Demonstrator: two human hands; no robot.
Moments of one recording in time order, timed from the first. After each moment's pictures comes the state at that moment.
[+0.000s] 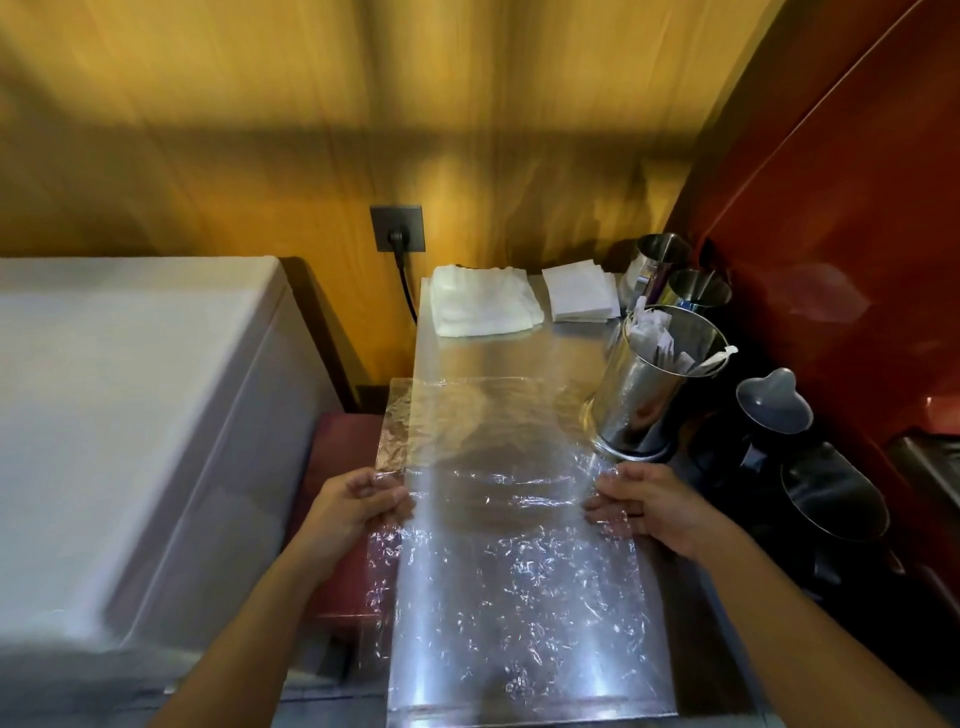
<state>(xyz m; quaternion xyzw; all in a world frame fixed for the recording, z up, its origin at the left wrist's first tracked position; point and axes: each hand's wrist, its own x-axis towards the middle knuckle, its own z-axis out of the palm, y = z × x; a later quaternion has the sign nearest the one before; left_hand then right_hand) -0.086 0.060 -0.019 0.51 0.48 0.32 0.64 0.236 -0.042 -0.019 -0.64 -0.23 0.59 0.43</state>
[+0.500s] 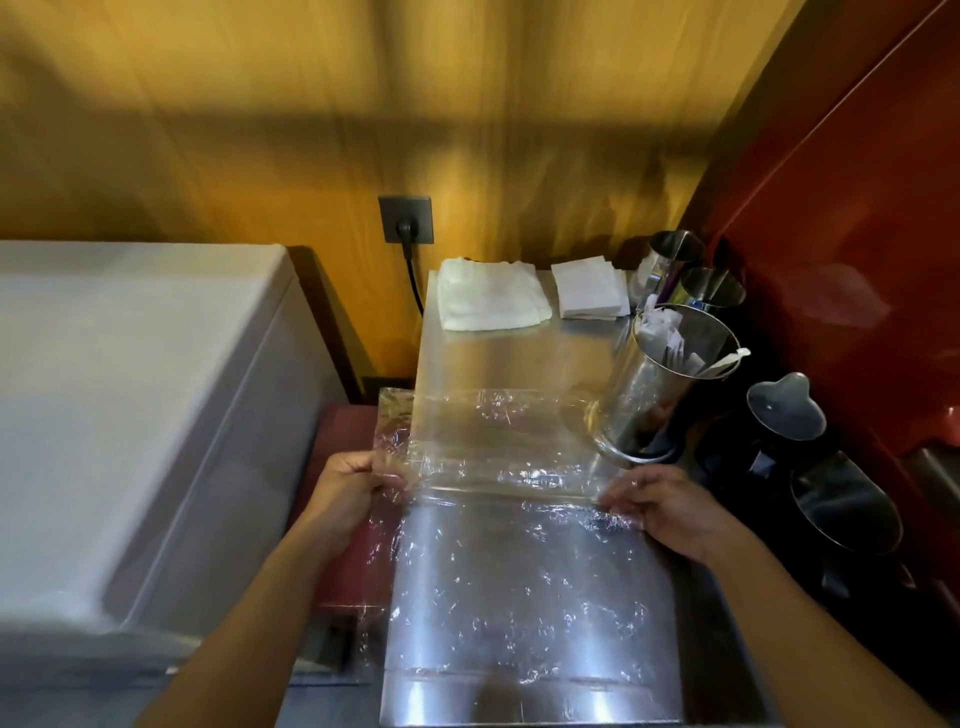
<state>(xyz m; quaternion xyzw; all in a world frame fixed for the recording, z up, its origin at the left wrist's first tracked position) -0.074 0.069 -0.017 0.49 0.50 0.35 0.62 0.245 -0.040 -0.025 -0.58 -0.19 0.61 0.51</state>
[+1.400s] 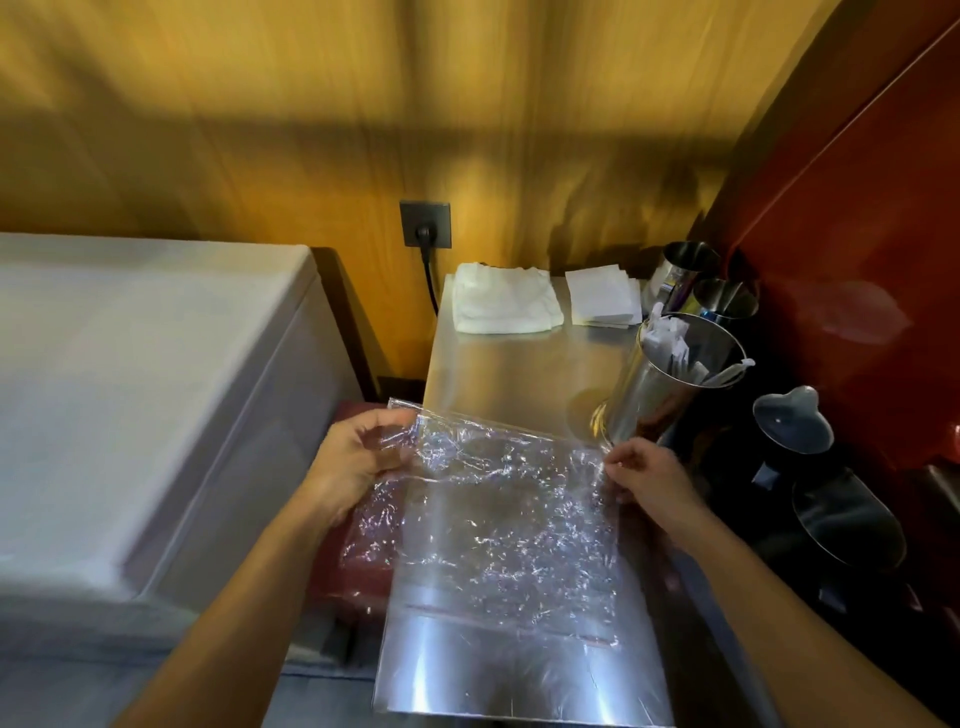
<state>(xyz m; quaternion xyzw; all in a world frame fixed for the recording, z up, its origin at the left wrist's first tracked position) -0.071 0.068 0.024 0.51 0.49 0.36 0.60 0.228 -0.024 -0.007 -0.74 -0.39 0.36 0.40</state>
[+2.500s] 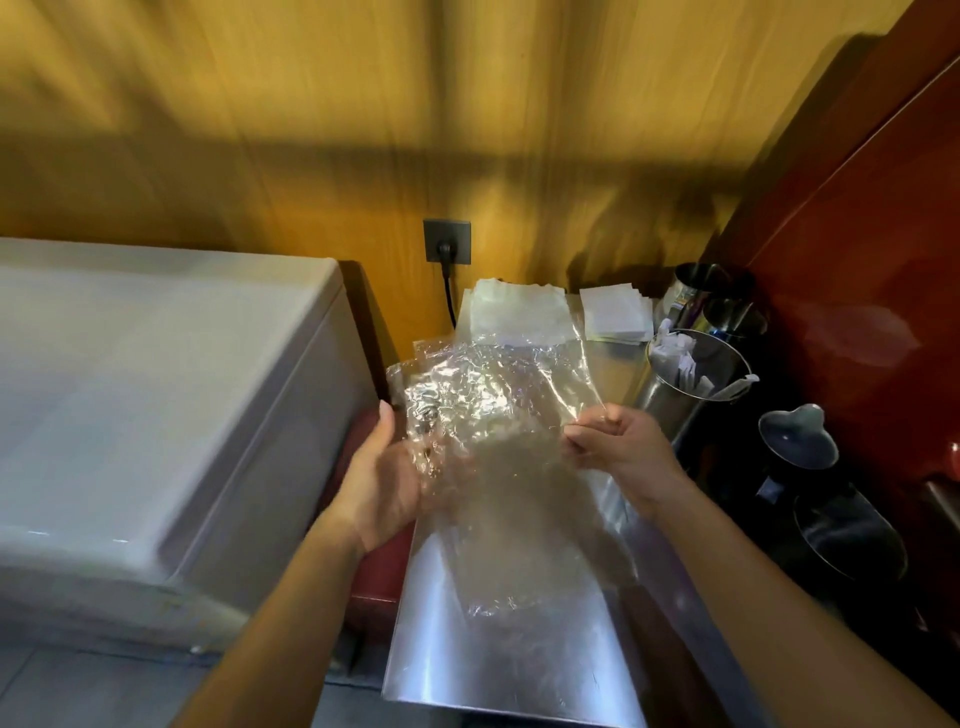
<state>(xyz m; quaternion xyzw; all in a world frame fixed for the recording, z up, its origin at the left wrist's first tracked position) -0.064 0.041 0.029 0.36 0.33 0.31 0.82 0.188 -0.008 0.053 -0.55 -0.39 0.50 0.55</state>
